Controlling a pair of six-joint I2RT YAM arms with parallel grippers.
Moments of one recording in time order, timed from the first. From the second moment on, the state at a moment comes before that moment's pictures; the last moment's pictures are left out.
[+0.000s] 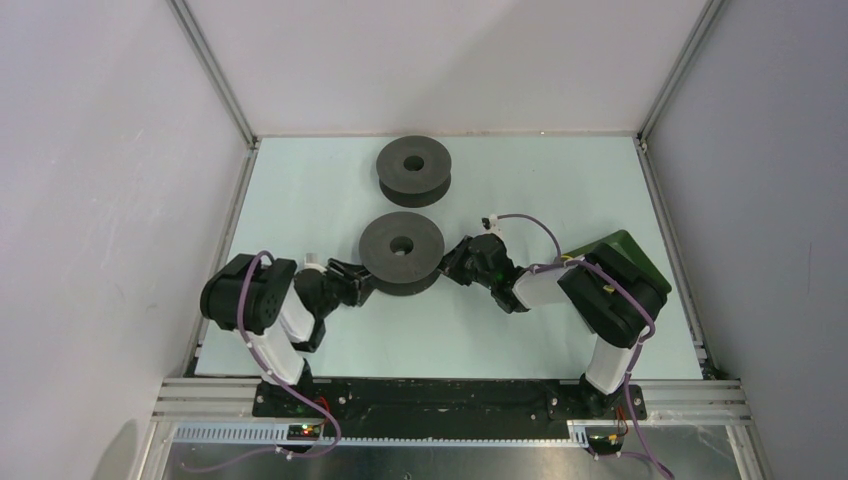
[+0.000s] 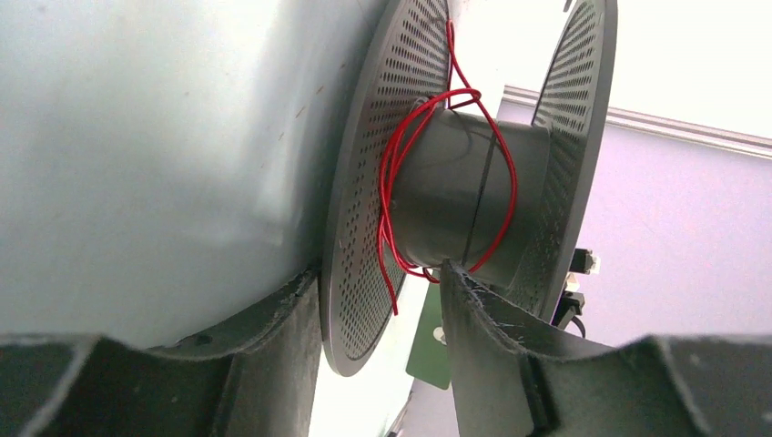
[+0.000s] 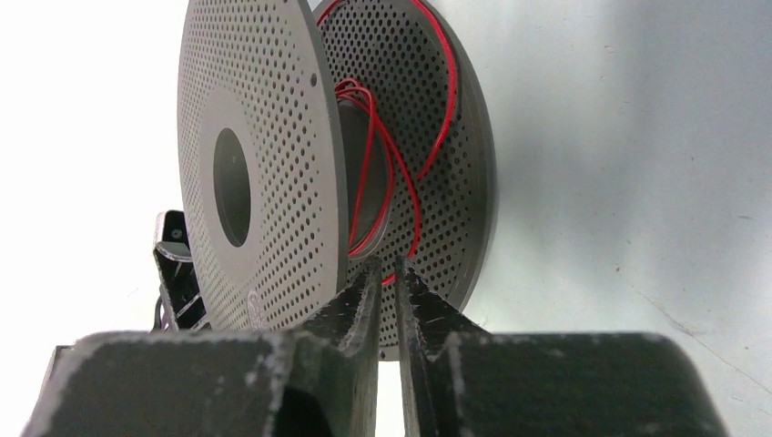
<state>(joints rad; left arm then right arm) -0.15 1.75 0.09 1.25 0.37 -1.41 0.75 1.78 0.70 0.61 0.03 1.18</state>
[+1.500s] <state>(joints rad) -0.15 1.19 0.05 0.68 0.13 -1.34 0.50 2.08 0.95 0.69 -0.33 0.97</state>
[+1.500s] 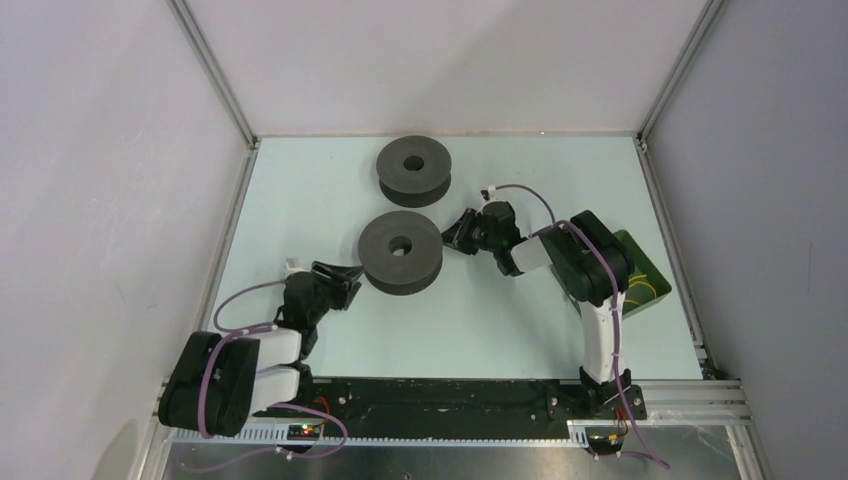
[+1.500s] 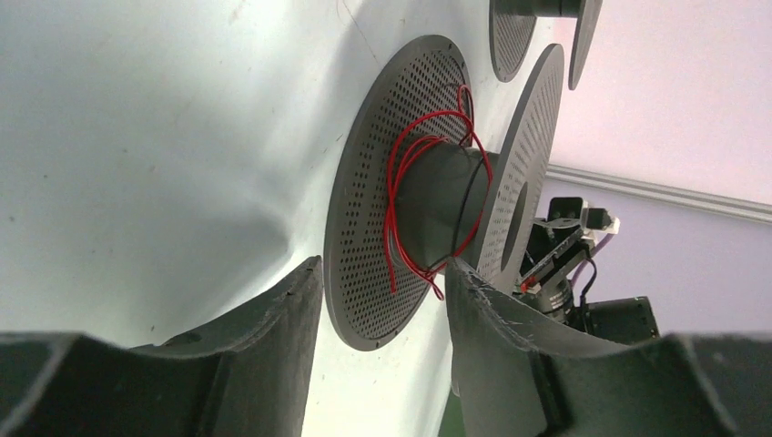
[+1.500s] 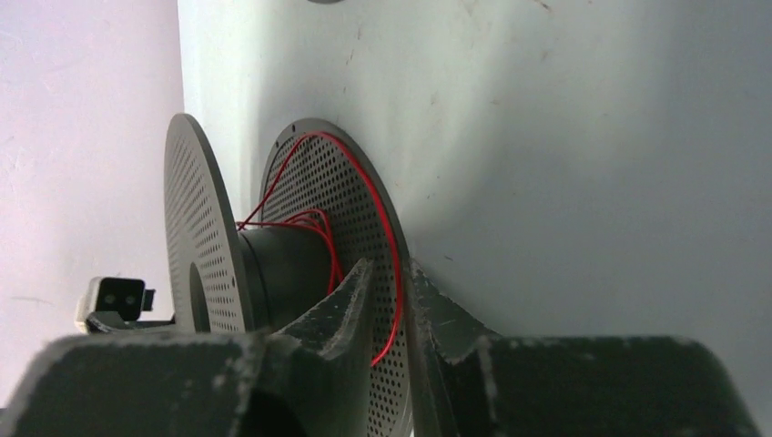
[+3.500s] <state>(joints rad) -0.13 1.33 0.16 0.62 0.19 -1.19 0.62 2.07 0.91 0.70 -0.25 1.15</state>
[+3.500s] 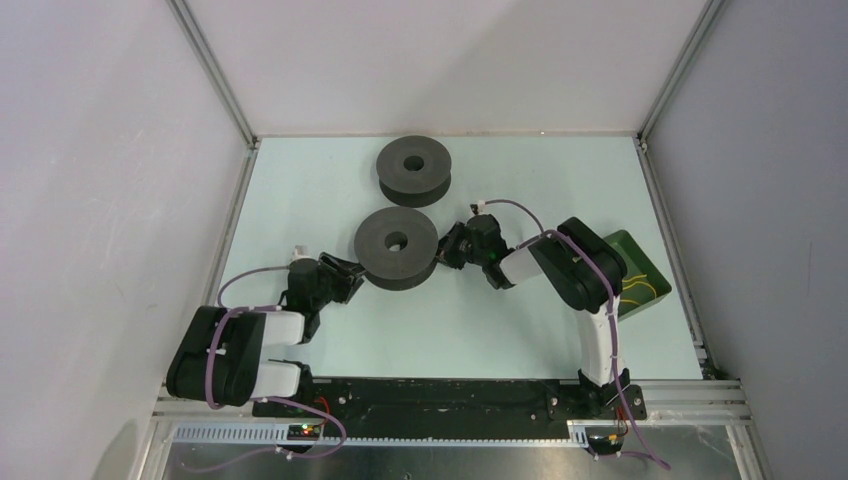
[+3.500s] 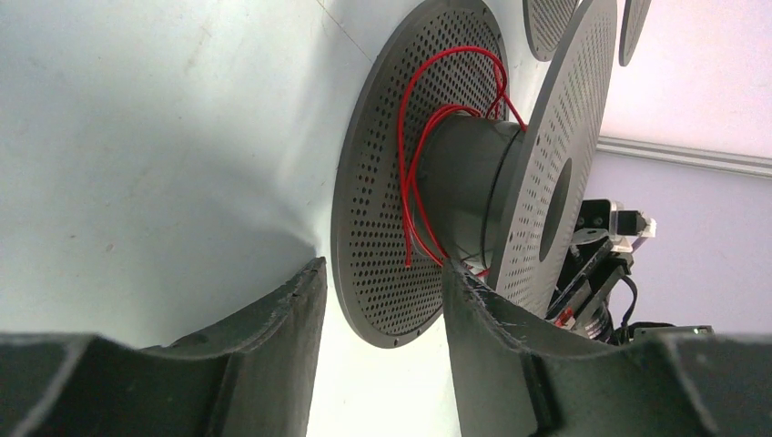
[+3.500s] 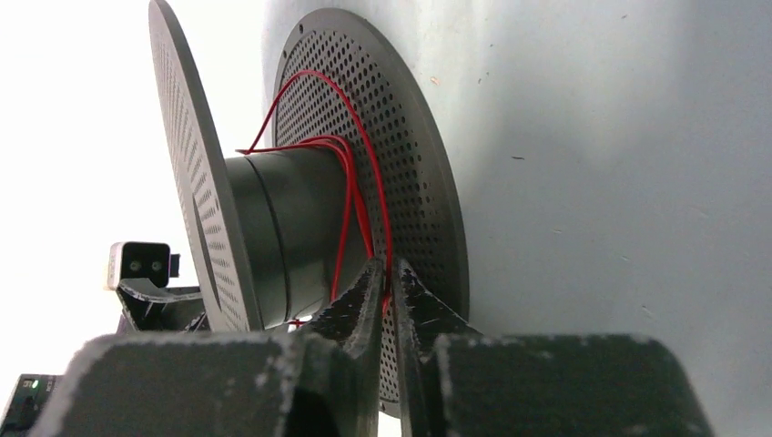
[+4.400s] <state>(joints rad) -0.13 1.07 0.16 0.48 0.13 -1.18 0.57 1.85 0.79 0.56 -0.16 1.06</state>
